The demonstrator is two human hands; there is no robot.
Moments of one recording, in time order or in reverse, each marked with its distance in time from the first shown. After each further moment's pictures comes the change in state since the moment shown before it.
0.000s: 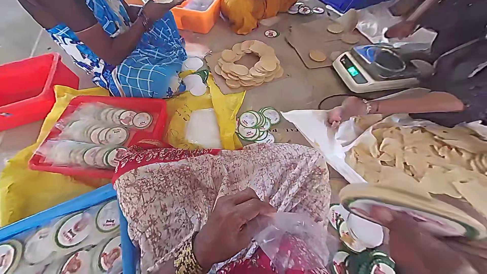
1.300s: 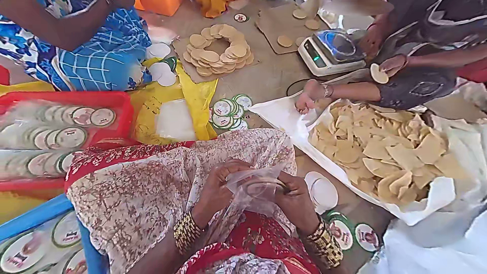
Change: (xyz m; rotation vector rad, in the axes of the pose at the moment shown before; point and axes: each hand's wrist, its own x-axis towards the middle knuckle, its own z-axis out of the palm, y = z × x) left_hand 0.019 -0.044 0.053 -0.534 0.034 -0.305; right_hand -0.054 0.059 0.039 0.084 -0.250 0.344
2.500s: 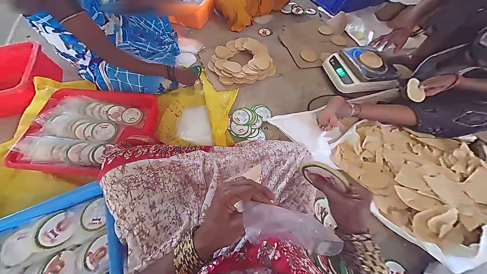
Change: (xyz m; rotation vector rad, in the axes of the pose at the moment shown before) left_hand -0.019 0.045 -0.013 0.067 -0.042 0.199; right_hand 0.024 0.012 -0.044 -0.214 0.425 -0.048
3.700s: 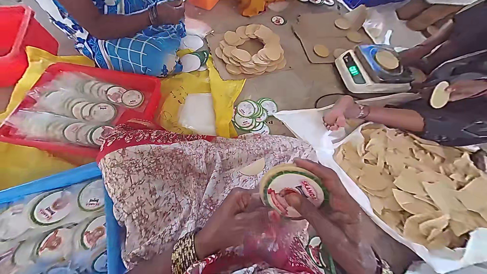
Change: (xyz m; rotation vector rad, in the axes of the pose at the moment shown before) left_hand -0.025 0.006 0.012 -0.427 -0.026 -0.413; right_hand -0.013 -0.096 0.042 0.153 -0.575 -0.103
